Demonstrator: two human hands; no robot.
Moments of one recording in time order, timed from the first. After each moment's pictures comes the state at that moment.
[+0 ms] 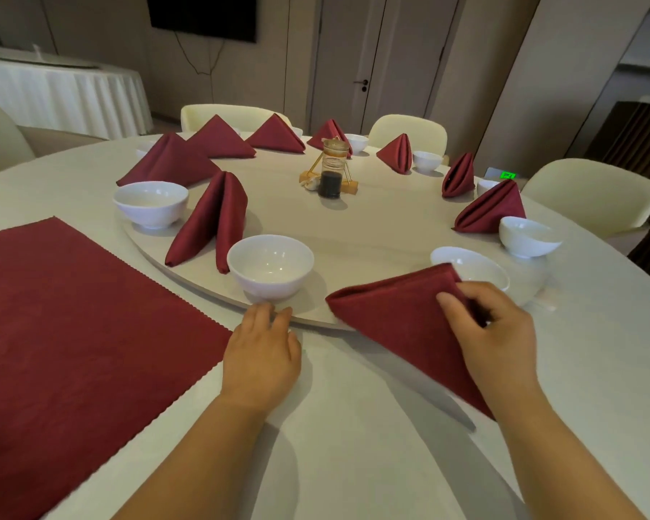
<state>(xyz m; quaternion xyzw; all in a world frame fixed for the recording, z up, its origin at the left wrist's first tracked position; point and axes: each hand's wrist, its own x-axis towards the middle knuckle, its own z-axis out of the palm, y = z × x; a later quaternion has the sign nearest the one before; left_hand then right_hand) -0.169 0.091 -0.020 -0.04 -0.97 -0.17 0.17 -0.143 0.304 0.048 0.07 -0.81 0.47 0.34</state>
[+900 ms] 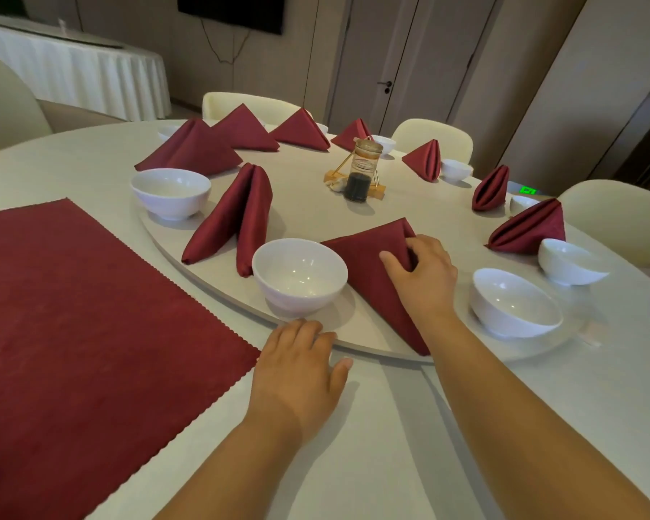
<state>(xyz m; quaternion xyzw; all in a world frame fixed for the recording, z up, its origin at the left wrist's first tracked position) -0.168 0.090 -0.001 -0.07 -0.99 -0.14 0.06 -0.270 0.234 0.045 0.01 -0.93 0.27 0.27</state>
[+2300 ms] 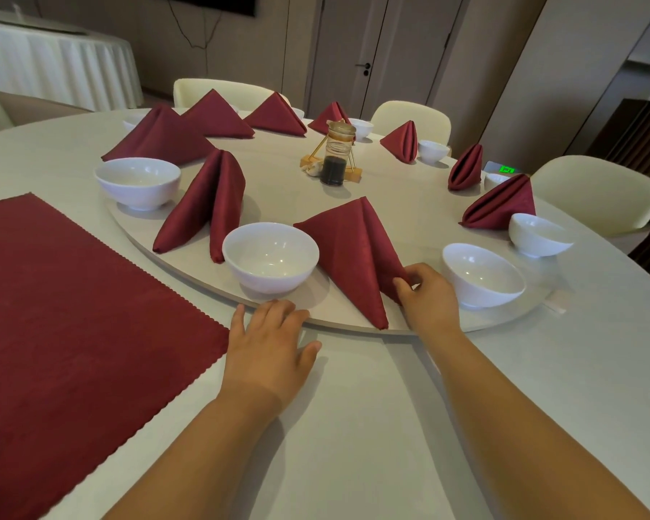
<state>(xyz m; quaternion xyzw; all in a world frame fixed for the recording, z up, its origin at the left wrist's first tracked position) -0.170 0.093 -0.004 -0.06 -0.99 -0.13 0.06 -0.244 0.282 0.013 -0.07 -0.92 0.34 0.19</state>
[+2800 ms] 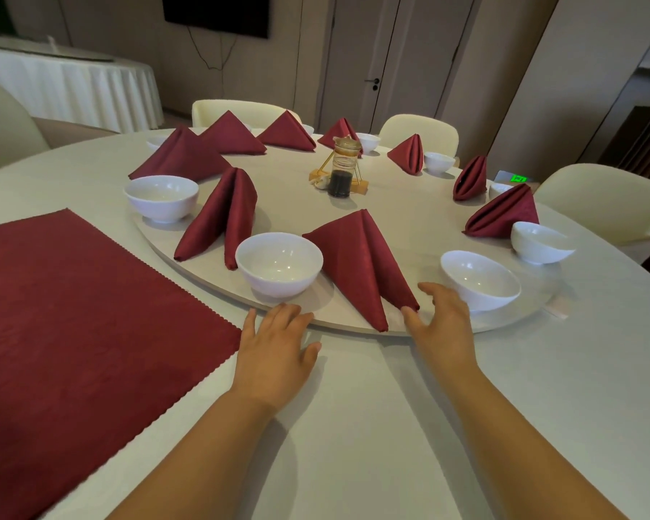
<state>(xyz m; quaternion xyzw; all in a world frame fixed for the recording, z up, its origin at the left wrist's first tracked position) -0.163 0.093 -0.007 -0.07 -0.98 -0.16 0.08 -0.196 0.288 0.013 -0.01 -0.91 0.34 0.24</state>
